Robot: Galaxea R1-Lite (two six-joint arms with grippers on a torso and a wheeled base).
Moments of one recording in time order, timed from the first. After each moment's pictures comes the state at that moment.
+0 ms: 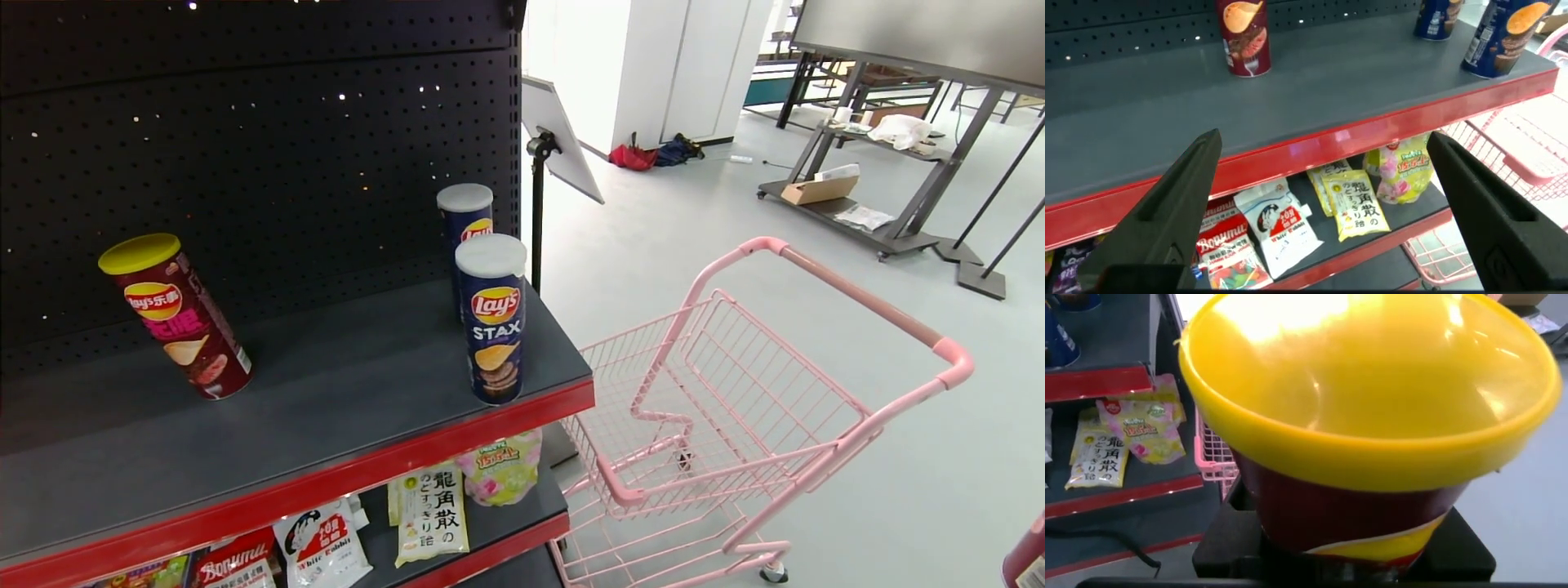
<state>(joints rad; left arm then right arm) 0.00 0.00 0.00 0.00 -0.02 0.00 0.12 0.61 -0.54 0.13 -0.09 -0.15</state>
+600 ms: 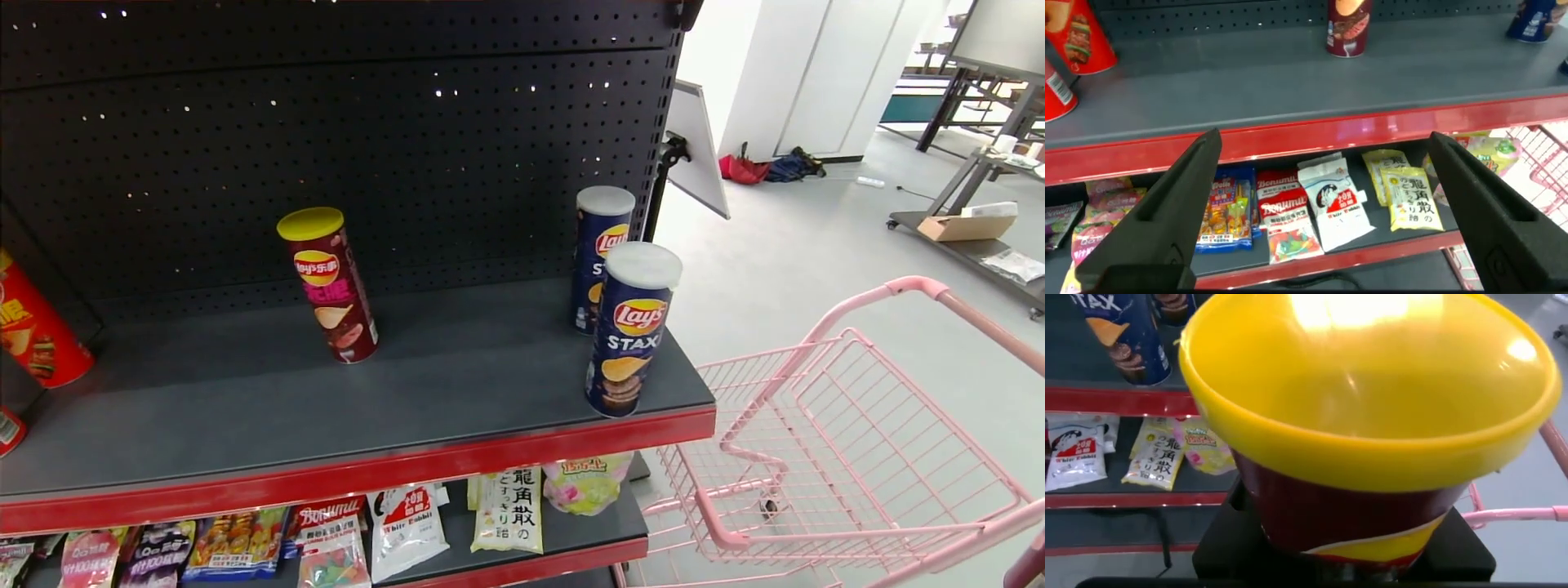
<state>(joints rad) 0.00 0.00 0.00 0.00 -0.02 0.00 0.12 0.57 -0.50 0.13 -0.09 -0.15</state>
